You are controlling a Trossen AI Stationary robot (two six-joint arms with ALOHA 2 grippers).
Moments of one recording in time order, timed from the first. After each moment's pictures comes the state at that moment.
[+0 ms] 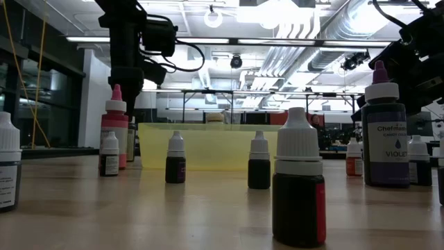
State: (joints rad) left arm 0.39 1.44 1.04 -0.98 -0.09 -0.02; right arm 0.00 0.46 0.01 0.05 0.00 0.13
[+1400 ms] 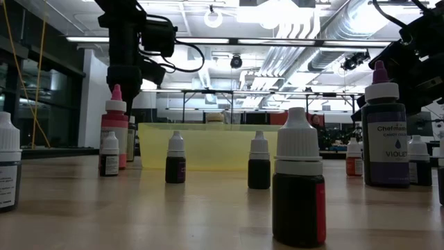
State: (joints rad) left arm 0.39 1.44 1.04 -1.00 -0.07 0.00; right arm 0.00 0.46 0.01 0.05 0.00 0.13
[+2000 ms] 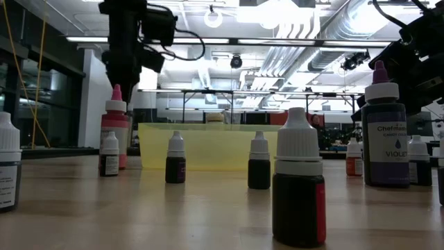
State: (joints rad) left arm 0.39 1.41 1.15 -1.15 -0.09 0.11; right arm 0.00 0.46 0.01 0.05 0.00 0.13
